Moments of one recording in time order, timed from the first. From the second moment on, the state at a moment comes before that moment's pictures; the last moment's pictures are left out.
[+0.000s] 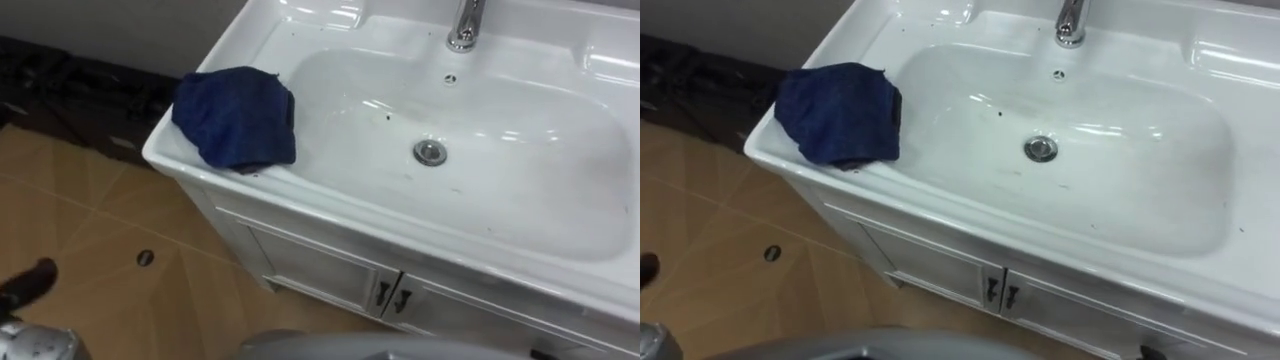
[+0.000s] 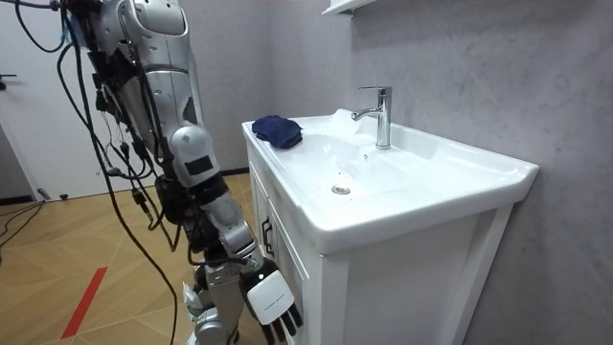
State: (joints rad) left arm 0.37 0.25 0.38 0.60 -0.10 -0.11 0.64; right arm 0.18 -0.29 -0.09 1.20 0.02 0.05 -0.07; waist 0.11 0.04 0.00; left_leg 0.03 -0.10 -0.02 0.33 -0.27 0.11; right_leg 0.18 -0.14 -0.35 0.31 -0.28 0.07
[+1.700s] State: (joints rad) left arm 0.28 0.21 0.13 0.99 0.17 0.18 0.13; right arm 0.15 -0.27 -0.02 1.24 -0.17 0.22 0.05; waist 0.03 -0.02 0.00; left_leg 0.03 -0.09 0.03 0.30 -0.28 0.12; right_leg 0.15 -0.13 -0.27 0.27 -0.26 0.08
